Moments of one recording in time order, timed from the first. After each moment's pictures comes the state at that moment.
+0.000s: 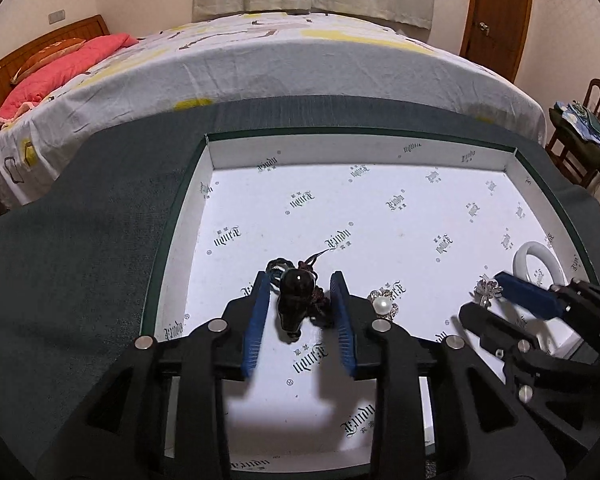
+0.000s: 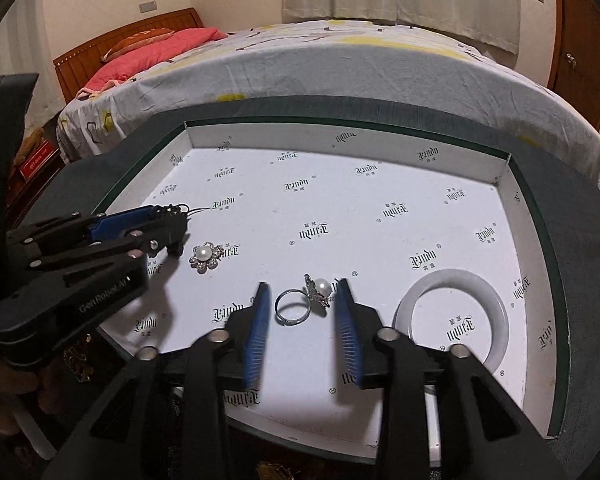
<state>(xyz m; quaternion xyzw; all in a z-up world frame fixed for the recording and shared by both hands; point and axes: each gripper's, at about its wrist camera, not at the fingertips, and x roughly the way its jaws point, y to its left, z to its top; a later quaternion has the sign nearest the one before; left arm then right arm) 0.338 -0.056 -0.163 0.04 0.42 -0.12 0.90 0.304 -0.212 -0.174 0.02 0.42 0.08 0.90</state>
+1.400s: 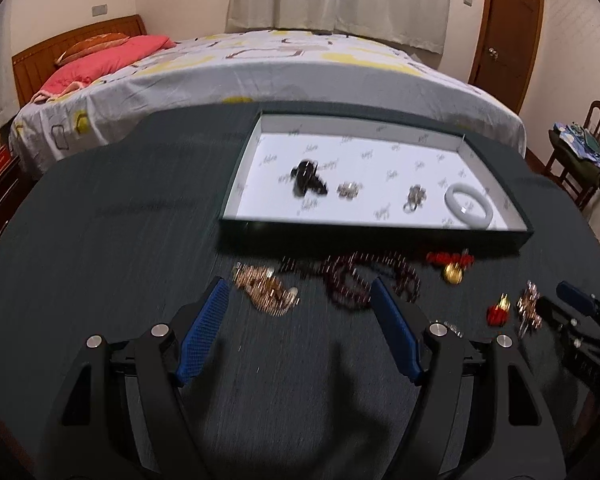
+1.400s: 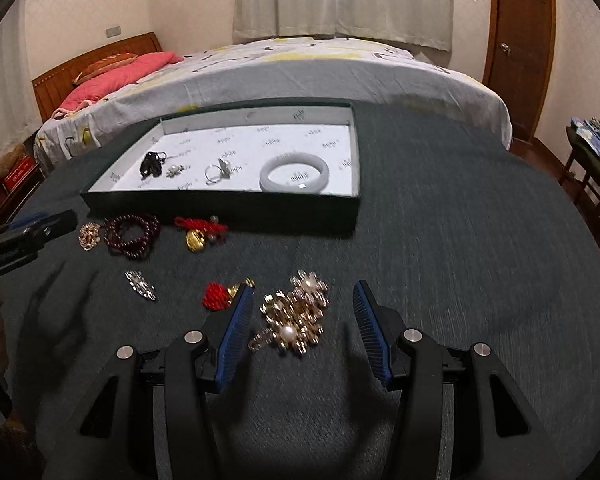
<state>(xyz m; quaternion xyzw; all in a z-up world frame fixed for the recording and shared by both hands) 0.183 -0.025 -0.129 0.01 0.40 -0.08 0.92 0.141 -0.285 -0.162 0.03 0.40 -0.01 0.92</state>
